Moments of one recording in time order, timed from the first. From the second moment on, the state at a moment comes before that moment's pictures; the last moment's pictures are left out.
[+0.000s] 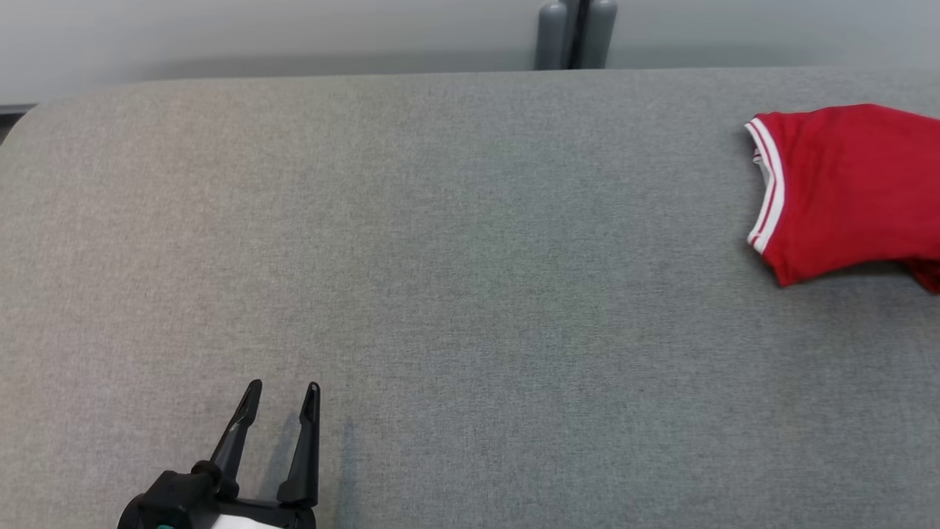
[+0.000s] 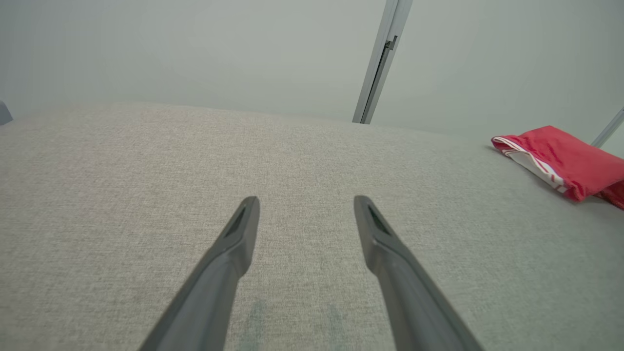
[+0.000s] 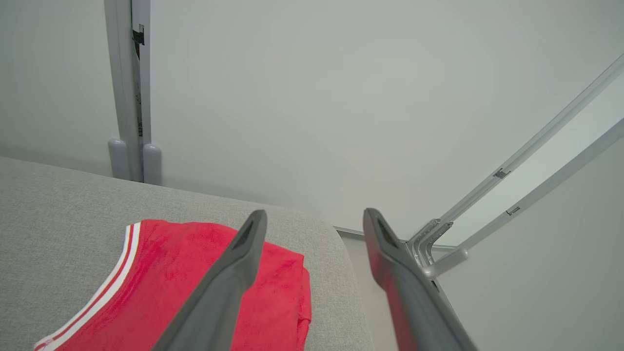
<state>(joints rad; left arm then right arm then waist) 0.09 0.05 -0.08 0.09 -0.24 -0.12 -0.26 -0.66 -0.55 -0.12 0.39 0.09 0.13 0.34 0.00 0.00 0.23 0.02</state>
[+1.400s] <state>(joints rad) 0.20 0.05 0.04 0.16 -0.22 -0.09 -0.26 0.15 -0.05 -0.18 0.13 -0.02 0.13 -0.26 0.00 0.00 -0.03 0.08</state>
